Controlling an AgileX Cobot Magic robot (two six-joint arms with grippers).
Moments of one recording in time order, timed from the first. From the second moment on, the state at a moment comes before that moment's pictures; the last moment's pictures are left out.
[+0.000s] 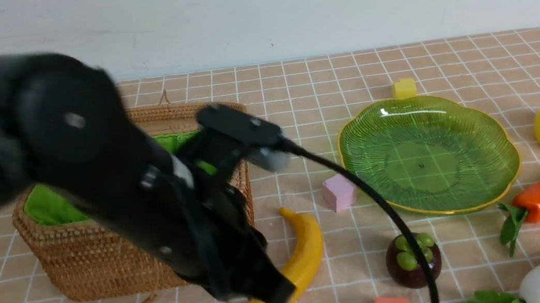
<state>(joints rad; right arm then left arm) 0.14 0.46 -0.93 0.55 1.26 -0.33 -0.71 1.48 -1.19 -0.18 0.96 0.18</state>
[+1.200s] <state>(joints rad) 0.15 0.46 -0.93 0.35 1.15 -0.17 -0.84 1.88 -1.63 0.11 0.55 0.06</state>
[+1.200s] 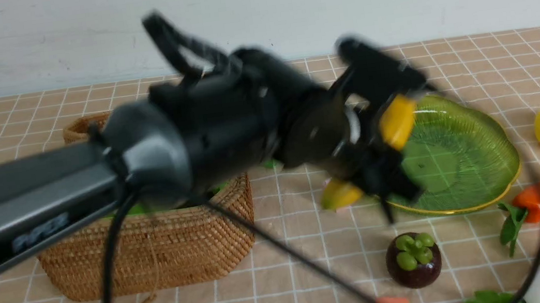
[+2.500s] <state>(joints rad) 0.15 0.31 -0.93 0.26 1.20 -0.07 -0.84 2.15 -2.00 -0.11 1.24 0.32</state>
